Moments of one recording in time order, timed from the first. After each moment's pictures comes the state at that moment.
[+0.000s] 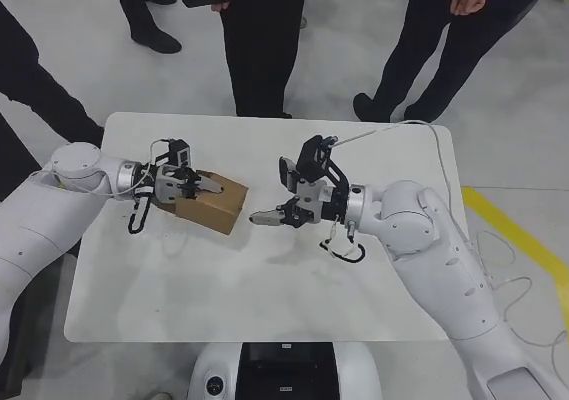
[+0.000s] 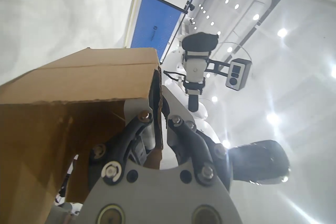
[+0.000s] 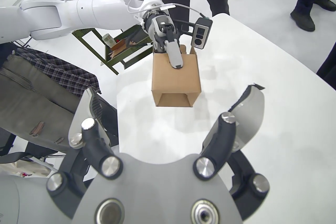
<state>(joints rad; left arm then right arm) 0.62 -0.68 -0.60 -1.17 -1.00 0.03 -1.30 -1.00 -1.31 1.02 -1.65 -0.49 -0.60 0.71</state>
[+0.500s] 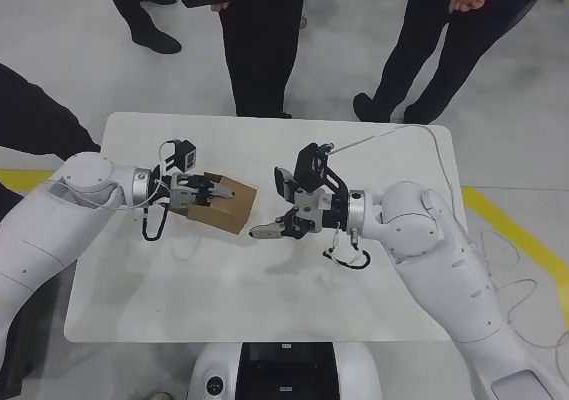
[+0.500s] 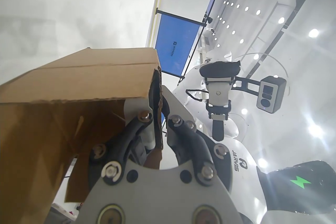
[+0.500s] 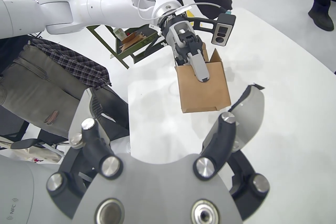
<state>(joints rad) 0.72 -0.65 -0.68 -1.31 -0.88 -0.01 -1.15 -0.99 -1.30 1.00 -1.69 -0.41 -0.62 0.80</state>
